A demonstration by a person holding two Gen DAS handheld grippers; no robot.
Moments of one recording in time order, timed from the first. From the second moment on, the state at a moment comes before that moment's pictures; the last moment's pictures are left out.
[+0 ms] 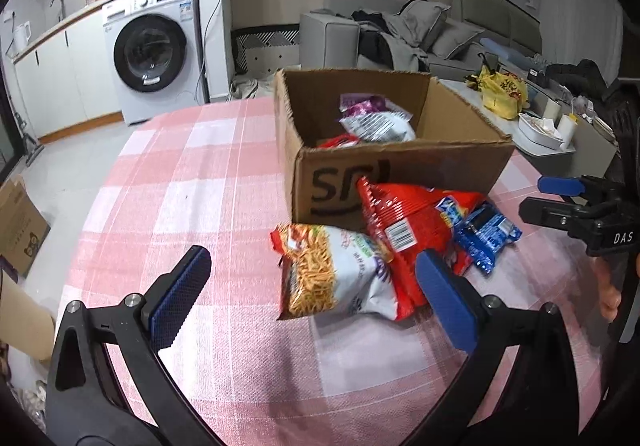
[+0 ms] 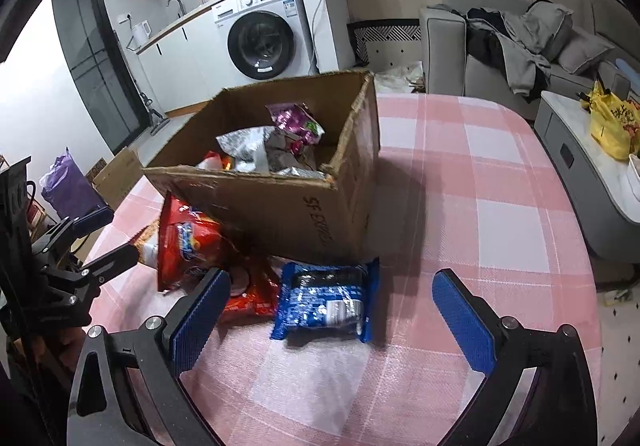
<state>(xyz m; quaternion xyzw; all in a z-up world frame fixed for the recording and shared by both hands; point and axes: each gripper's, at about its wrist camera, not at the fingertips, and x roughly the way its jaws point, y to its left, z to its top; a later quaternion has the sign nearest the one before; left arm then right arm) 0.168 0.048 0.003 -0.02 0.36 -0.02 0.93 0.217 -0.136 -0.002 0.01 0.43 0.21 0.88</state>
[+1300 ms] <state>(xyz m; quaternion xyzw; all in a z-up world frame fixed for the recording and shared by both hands) 0.210 0.039 -0.042 0.00 0.42 -0.03 0.91 0.234 -0.125 -0.062 -0.03 0.48 0.19 0.86</state>
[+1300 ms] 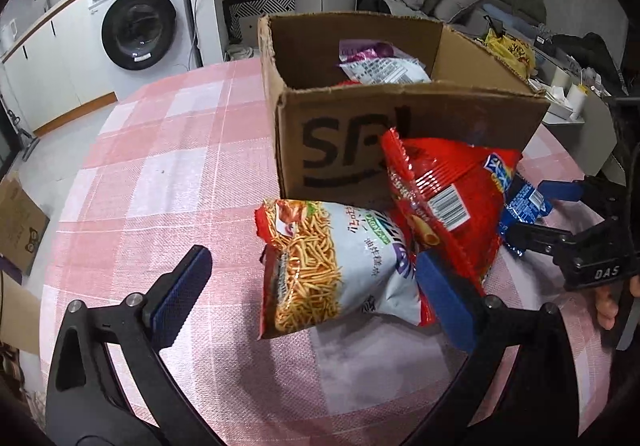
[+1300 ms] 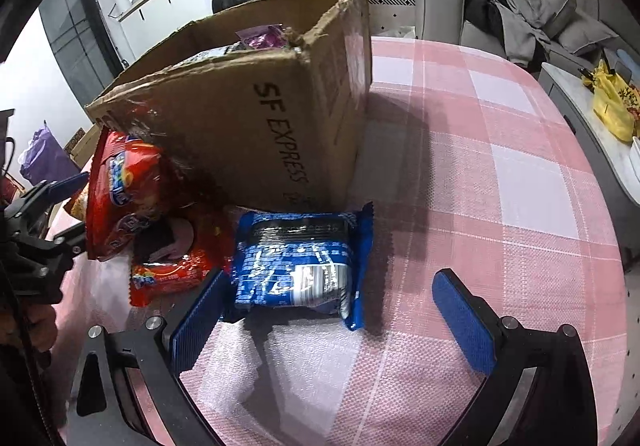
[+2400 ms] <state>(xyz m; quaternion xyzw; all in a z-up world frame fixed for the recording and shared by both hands) 0.187 0.073 -0.032 -0.08 0.40 -0.04 0.91 0.225 -0.117 -0.057 -0.03 0.47 0.21 0.86</state>
